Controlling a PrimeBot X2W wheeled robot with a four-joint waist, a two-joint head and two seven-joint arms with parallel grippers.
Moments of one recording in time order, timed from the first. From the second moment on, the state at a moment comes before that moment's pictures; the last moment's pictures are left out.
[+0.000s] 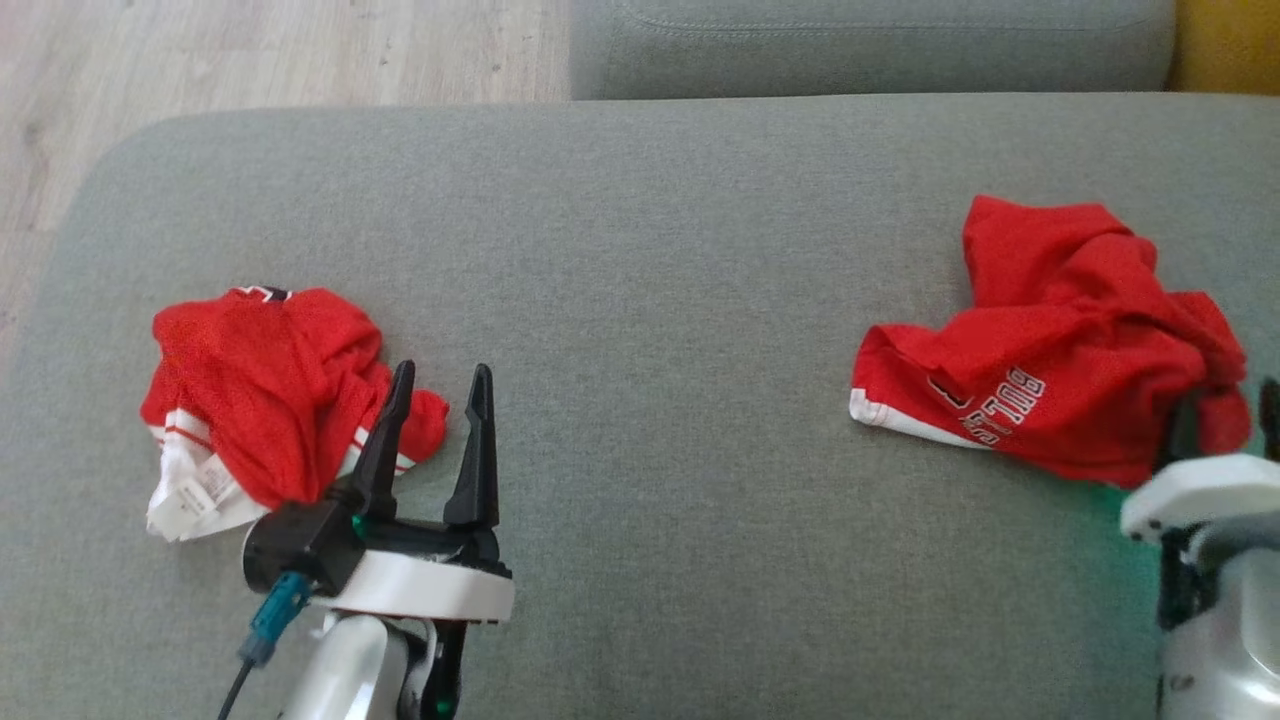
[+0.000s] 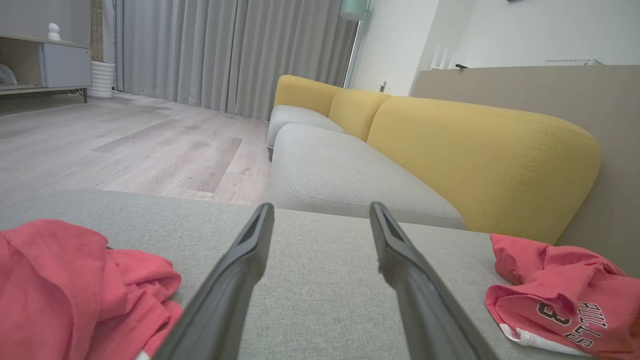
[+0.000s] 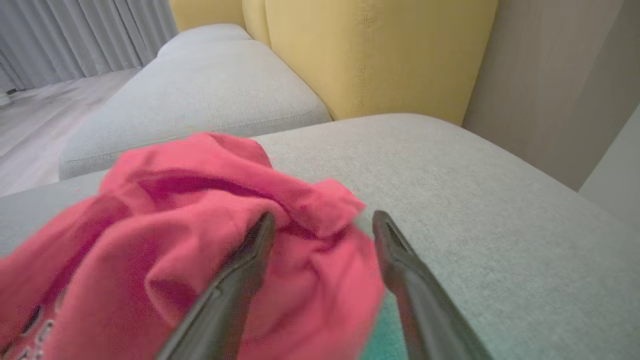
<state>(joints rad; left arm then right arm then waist) -0.15 0.05 -0.28 0.23 -0.34 -0.08 -0.25 -0.36 -0.05 -0.54 0.70 -0.12 0.13 -0.20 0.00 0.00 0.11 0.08</state>
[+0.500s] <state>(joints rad) -0.13 0.05 -0.29 0.23 -0.34 -0.08 -0.25 -0.07 -0.04 -0.05 0.30 0.12 0.13 -0.25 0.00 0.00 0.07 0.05</state>
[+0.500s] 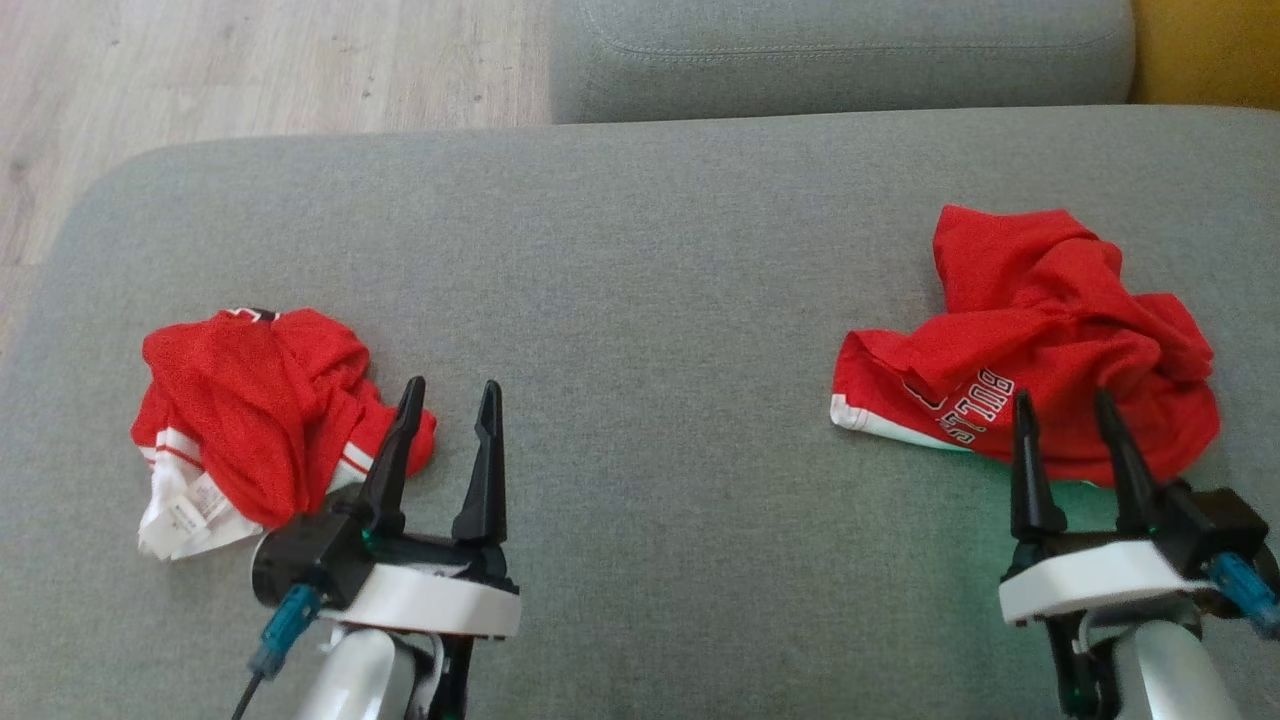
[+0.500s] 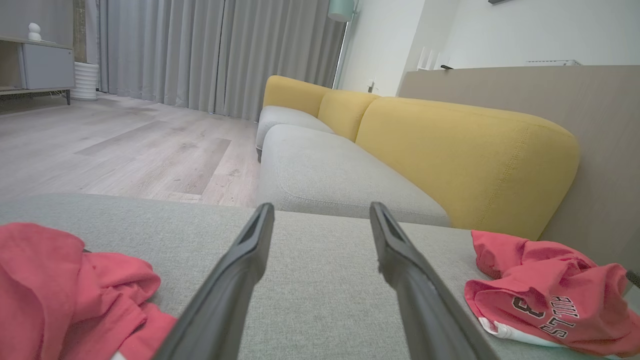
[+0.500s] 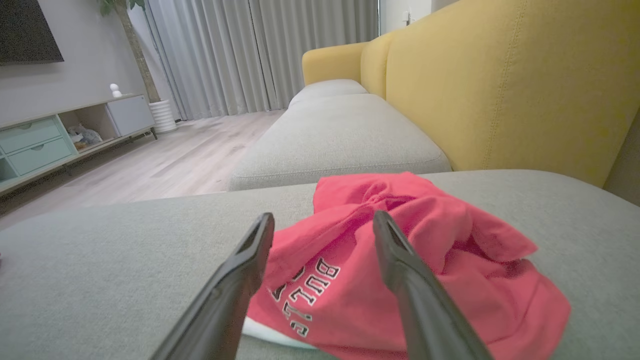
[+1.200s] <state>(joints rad) -0.16 0.05 -0.32 0.23 -0.37 -0.08 -0.25 -0.21 -0.05 0.06 0.54 0.04 0.13 -0.05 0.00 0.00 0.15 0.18</state>
